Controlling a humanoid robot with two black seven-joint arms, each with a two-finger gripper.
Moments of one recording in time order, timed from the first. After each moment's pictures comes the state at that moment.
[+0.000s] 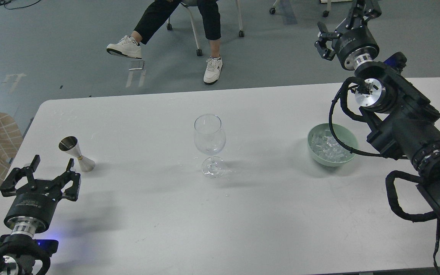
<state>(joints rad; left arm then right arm) 0.29 0.34 -1.54 -1.52 -0.29 -0.13 -0.08 1.01 -0.06 1.07 0.35 -0.37 0.22 0.31</state>
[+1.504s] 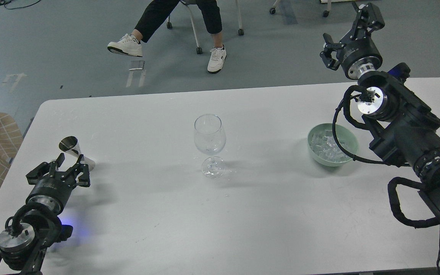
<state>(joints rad) 0.00 0.25 -1.58 -1.16 -0.29 -0.04 0.08 0.97 -0.06 1.07 0.35 -0.37 0.19 0.31</state>
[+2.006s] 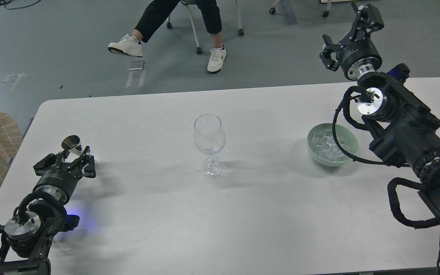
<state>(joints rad) -0.07 0.23 -1.58 -1.11 -0.30 -0.04 0.09 0.97 -0.06 1.07 0.35 -0.37 0.19 0.31</state>
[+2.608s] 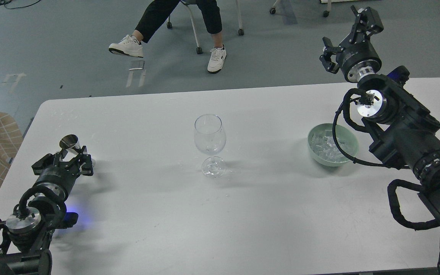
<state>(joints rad) -0.14 0.22 -1.59 -0.99 -0.30 -0.06 0.10 0.96 -0.06 1.07 0.35 -0.37 0.19 0.31</state>
